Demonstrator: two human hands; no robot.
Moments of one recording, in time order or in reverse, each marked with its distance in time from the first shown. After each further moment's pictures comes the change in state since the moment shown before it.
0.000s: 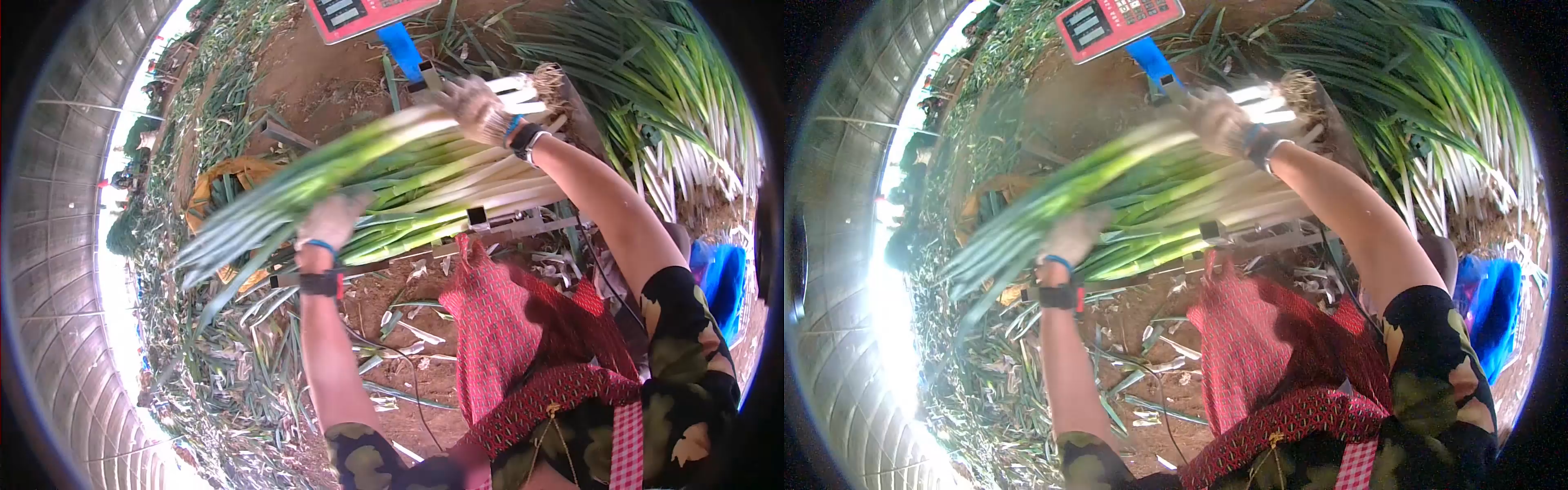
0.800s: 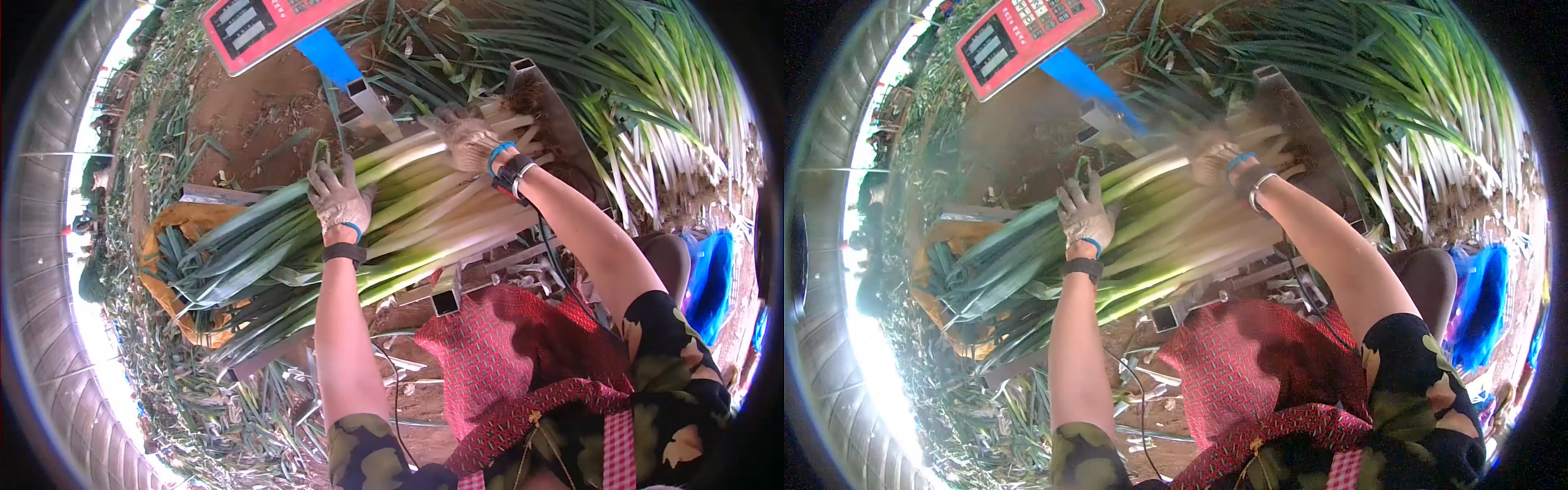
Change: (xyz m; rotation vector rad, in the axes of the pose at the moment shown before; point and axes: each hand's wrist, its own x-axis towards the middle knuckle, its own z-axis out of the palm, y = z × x) left_hand 0.175 0.063 0.141 0.248 0.433 0.208; right_hand -0.060 0.044 0.120 0.389 -0.242 0.331
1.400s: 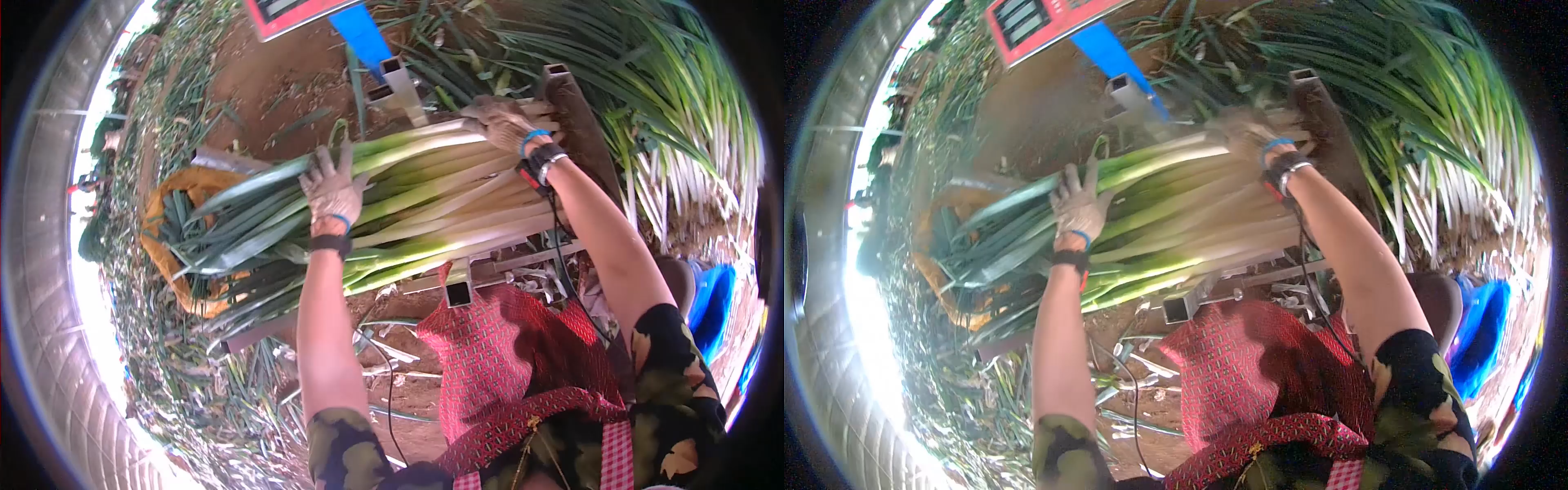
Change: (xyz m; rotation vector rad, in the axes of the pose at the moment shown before) left_hand -0.014 -0.042 -0.012 0.028 0.049 0.006; right_hand 0.011 0.035 0.001 0.174 -0.046 0.034
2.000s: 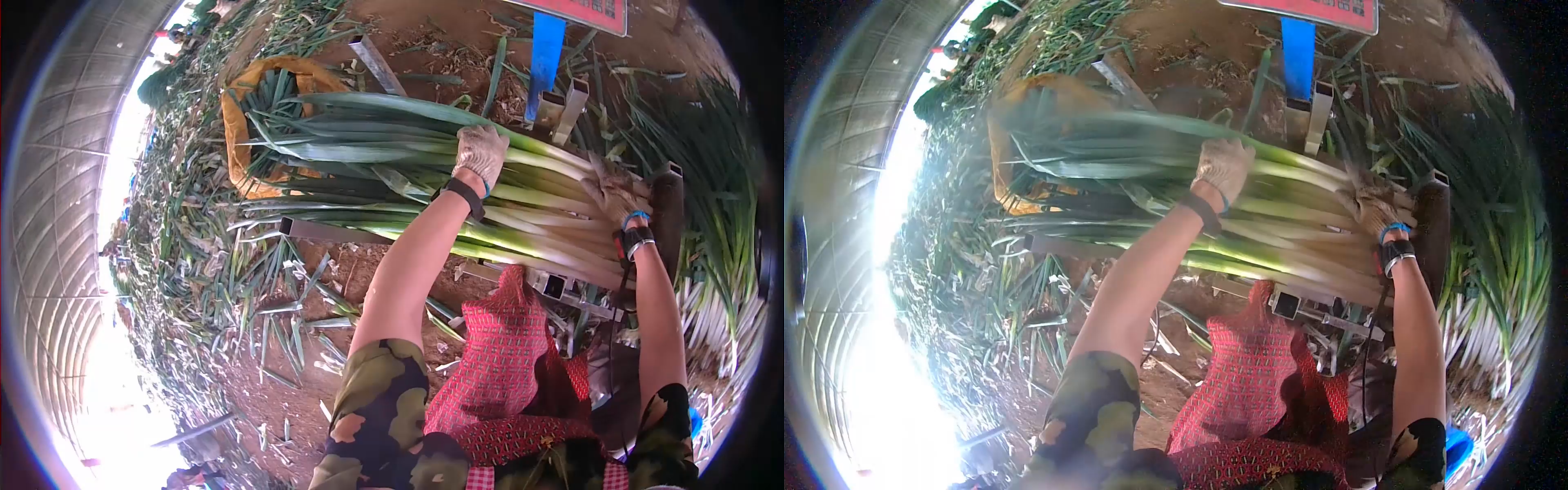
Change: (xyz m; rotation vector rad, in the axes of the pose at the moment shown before) left_hand 0.002 0.037 -0.018 0.058 0.001 0.024; right_hand -0.028 -0.031 -0.031 -0.405 -0.134 -0.138
